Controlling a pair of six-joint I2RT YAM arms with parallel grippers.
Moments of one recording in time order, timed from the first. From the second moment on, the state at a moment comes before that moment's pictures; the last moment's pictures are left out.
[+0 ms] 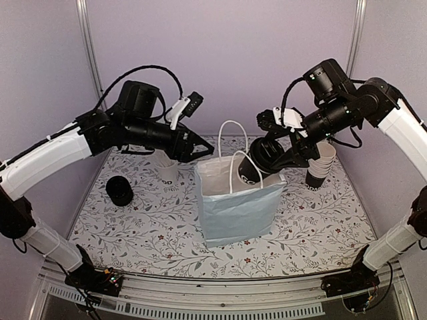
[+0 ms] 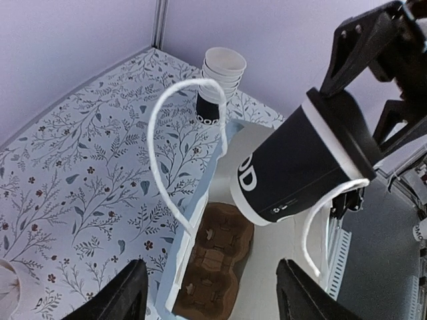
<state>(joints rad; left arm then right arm) -0.81 1.47 1.48 -0.54 0.34 -0.11 0.79 1.47 1.85 -1.21 -0.35 -0.85</state>
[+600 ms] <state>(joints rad) -0.59 1.91 1.53 -0.35 0.43 -0.19 1.03 1.48 1.74 -1.23 -0.22 -0.89</state>
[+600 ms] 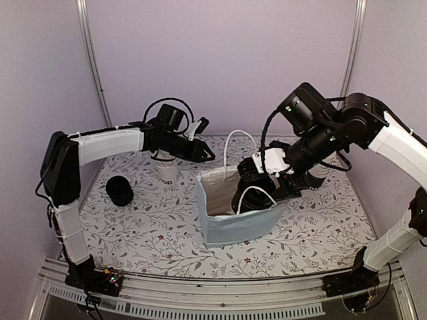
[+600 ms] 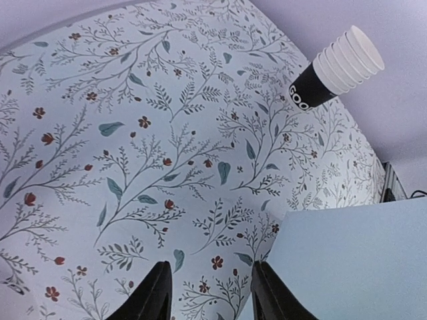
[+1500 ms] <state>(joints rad) -0.81 2.00 1.36 -0.08 0.60 -0.33 1.15 1.23 1.40 -1.16 0.06 -1.02</state>
